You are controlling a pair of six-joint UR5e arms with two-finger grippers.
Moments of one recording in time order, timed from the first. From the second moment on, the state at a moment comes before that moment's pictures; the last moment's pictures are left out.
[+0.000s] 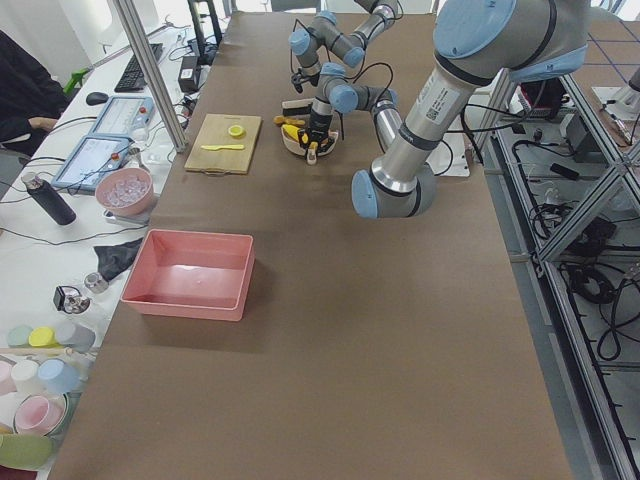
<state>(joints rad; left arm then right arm) -0.45 -2.39 -1.59 -1.31 -1.54 0.26 0.67 -0.99 1.66 -2.04 2.20 0.55</state>
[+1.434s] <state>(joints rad) -0.46 -2.41 -1.56 -1.31 -1.52 0.25 0.68 -0.93 1.53 -2.00 2.21 0.50</state>
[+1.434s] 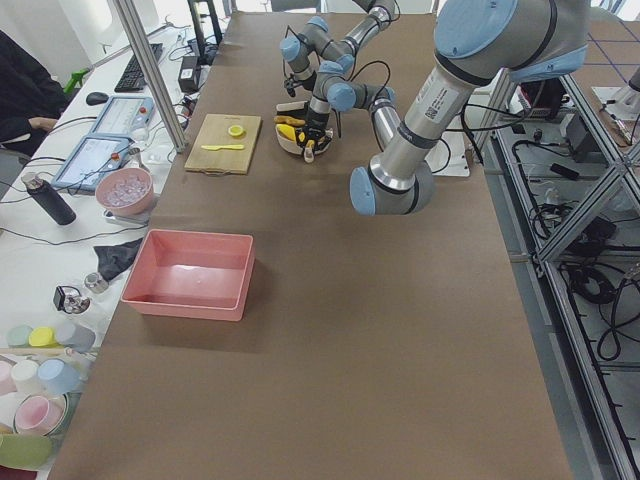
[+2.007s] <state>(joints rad) -0.46 -2.41 -1.56 -1.31 -1.52 0.25 0.66 -0.90 1.55 -2.00 2.21 0.52</state>
